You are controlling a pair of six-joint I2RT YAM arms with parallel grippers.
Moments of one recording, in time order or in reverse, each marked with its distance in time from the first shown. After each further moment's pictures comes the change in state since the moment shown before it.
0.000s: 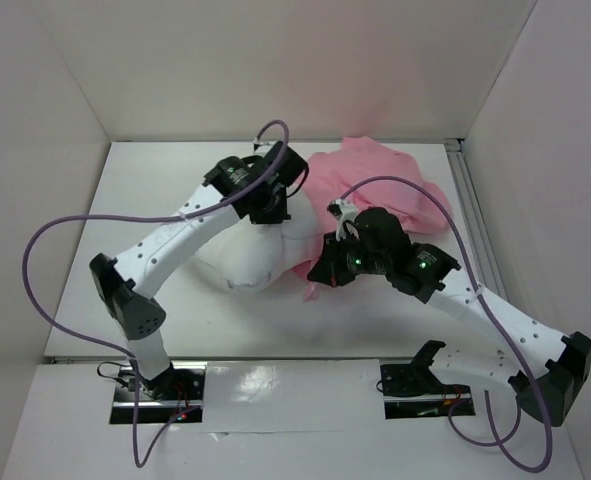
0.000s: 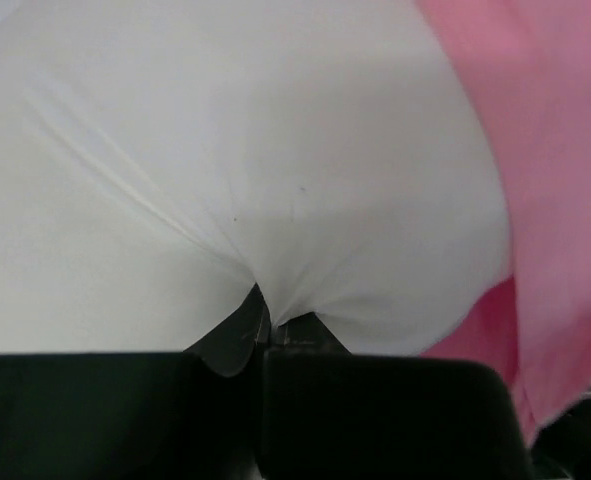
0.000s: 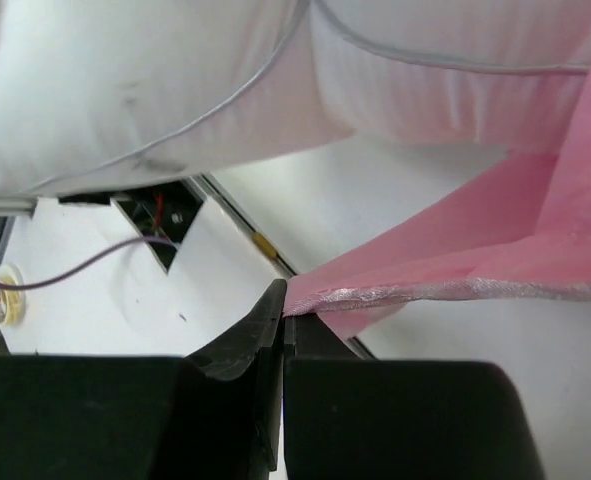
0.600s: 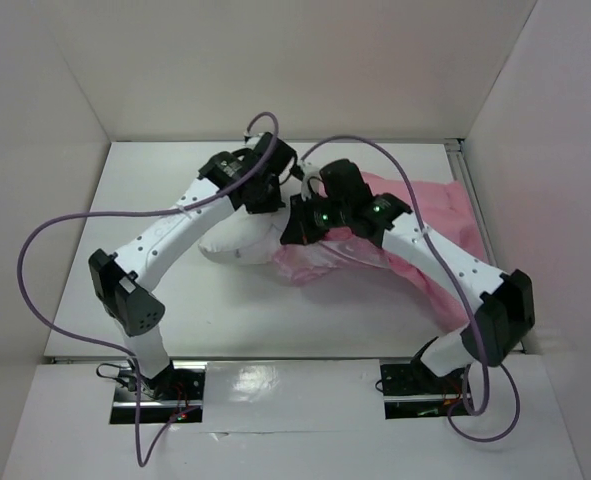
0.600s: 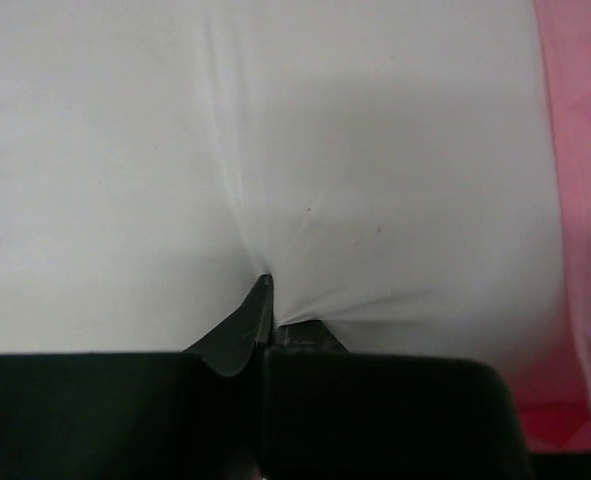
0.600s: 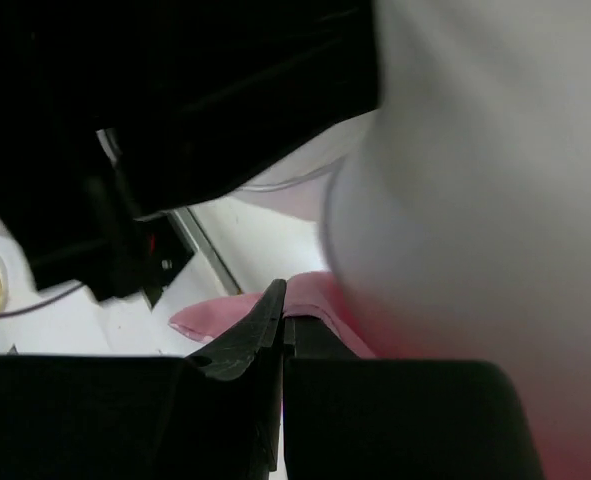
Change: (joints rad) left arm 0.079 0.029 -0.071 0.123 0.020 0.018; right arm -0.091 0.402 0.303 0.014 -0.153 -0.175
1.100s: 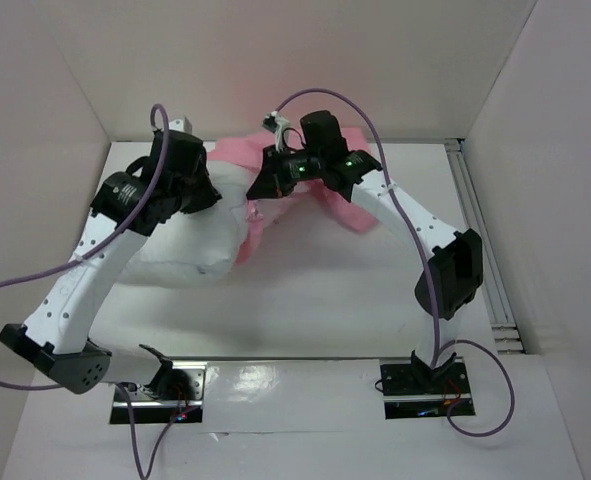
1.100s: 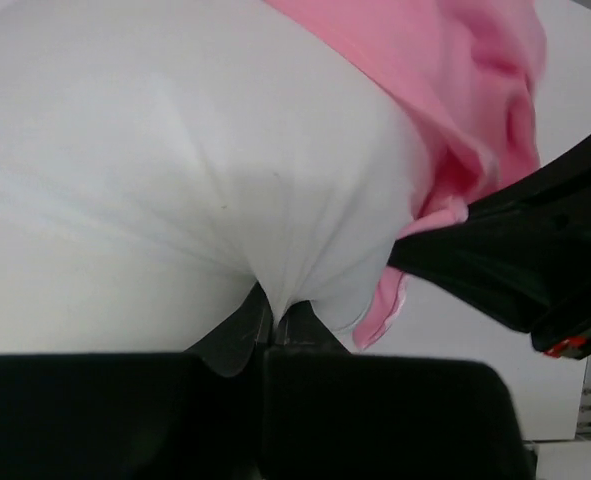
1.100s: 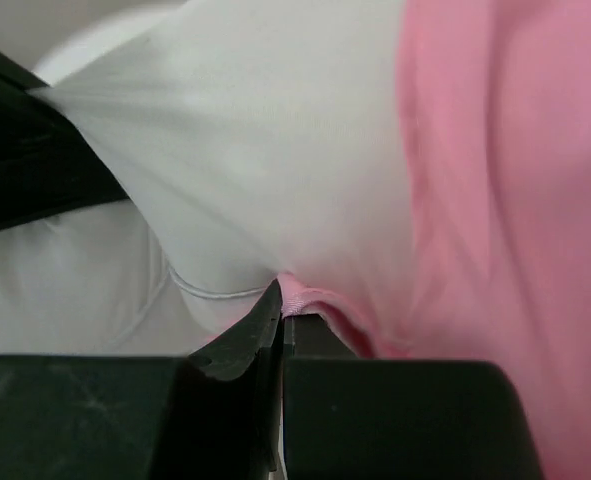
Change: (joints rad) left arm 0.210 -0.405 -0.174 0.035 0.065 0.034; right arm -0.072 0.395 0.490 0.097 -0.290 -0.044
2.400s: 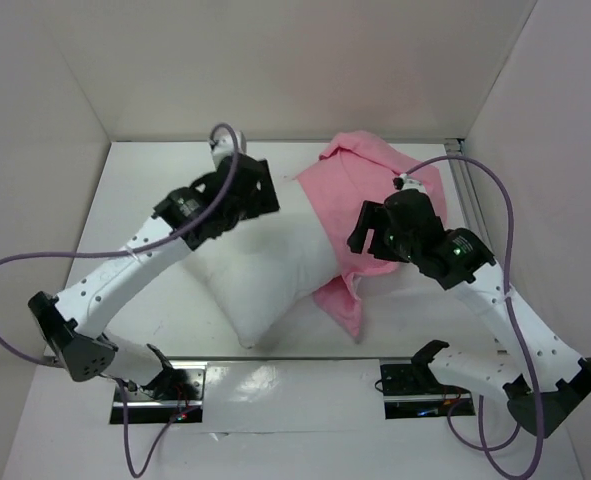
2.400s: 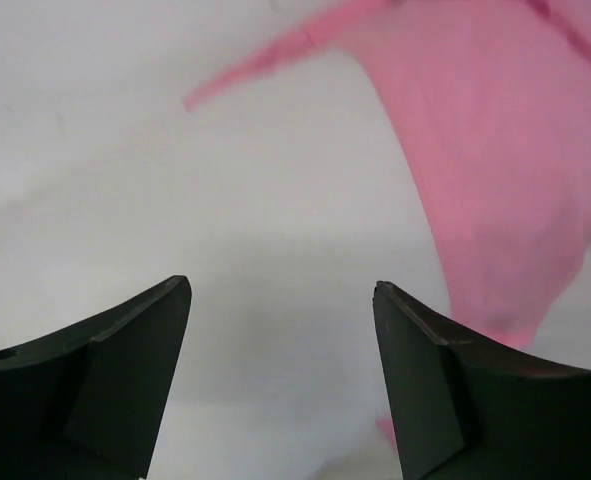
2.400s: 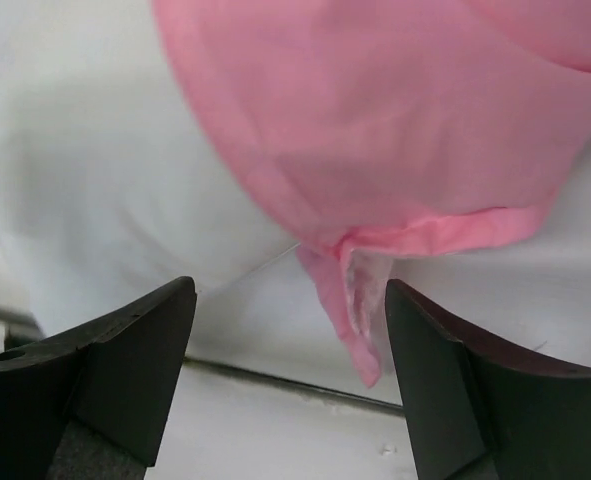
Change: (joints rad) left arm -0.326 0.055 -0.224 0.252 -0.190 -0.102; right arm -0.010 -0.822 -0.583 -0.495 0.885 0.332
